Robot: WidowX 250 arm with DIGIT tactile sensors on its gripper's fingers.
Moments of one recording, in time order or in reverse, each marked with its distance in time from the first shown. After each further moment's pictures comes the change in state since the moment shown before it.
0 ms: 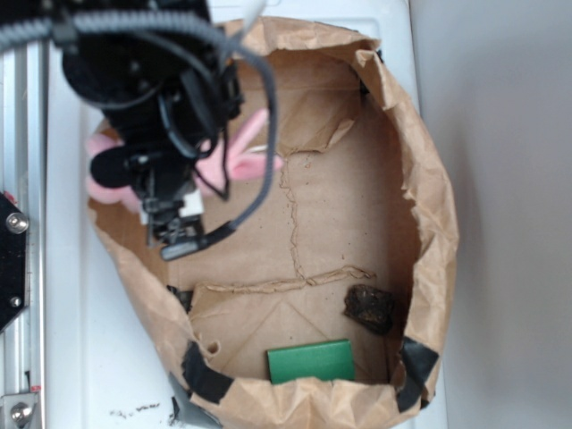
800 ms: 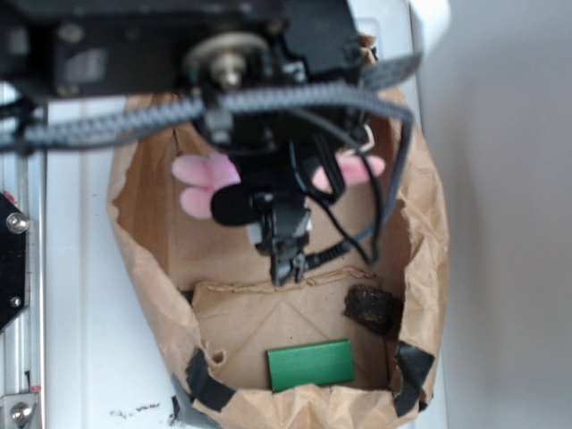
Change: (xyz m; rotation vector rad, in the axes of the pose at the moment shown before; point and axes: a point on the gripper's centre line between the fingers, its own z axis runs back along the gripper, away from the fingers) arm 0.042 -0.044 -0.003 0.050 -0.055 -0.046
